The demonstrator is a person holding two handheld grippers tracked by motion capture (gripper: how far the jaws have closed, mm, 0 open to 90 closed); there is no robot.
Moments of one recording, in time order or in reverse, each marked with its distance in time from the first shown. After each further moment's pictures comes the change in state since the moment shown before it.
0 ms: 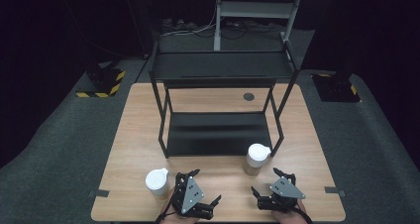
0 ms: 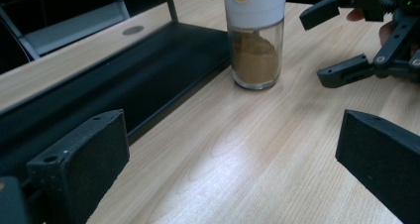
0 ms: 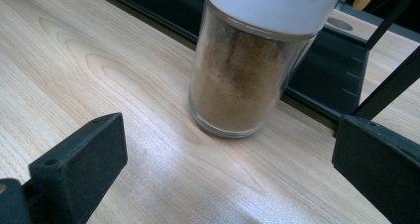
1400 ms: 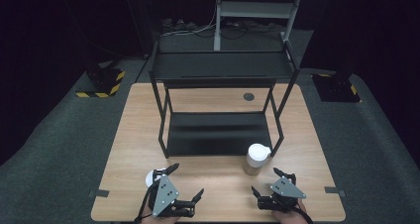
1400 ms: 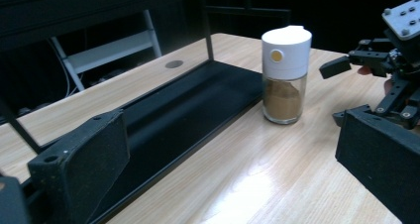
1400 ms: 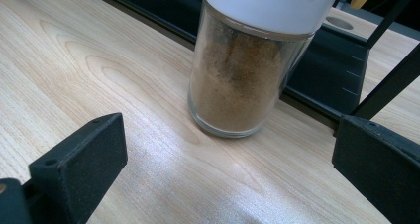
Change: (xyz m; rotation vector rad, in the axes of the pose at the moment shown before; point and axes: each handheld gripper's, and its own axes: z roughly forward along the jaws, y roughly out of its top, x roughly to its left) left arm 0.018 0.005 -0.059 -0.102 0.093 -0.056; right arm -0.002 -0.001 0.000 -0.002 0.004 0.013
